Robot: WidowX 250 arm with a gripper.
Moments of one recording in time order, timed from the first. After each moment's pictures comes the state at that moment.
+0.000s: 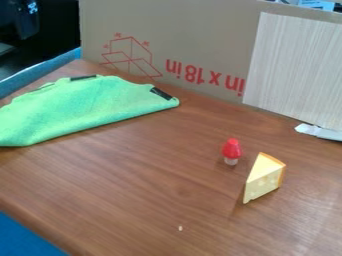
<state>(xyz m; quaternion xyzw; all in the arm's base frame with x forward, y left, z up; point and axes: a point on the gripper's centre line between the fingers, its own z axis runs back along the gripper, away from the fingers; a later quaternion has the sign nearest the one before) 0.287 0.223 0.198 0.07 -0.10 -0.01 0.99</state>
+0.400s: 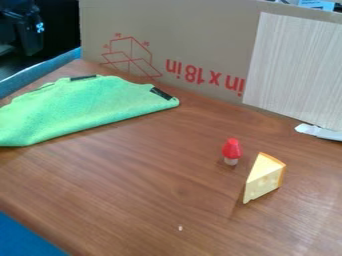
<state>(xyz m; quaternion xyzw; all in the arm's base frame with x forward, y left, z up) 0.300 0.243 0.166 0.07 -0.06 0.03 1.00</state>
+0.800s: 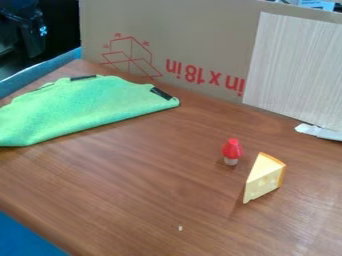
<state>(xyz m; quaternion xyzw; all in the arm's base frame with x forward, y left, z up) 0.312 0.262 0.154 0.08 -0.06 0.04 0.99</state>
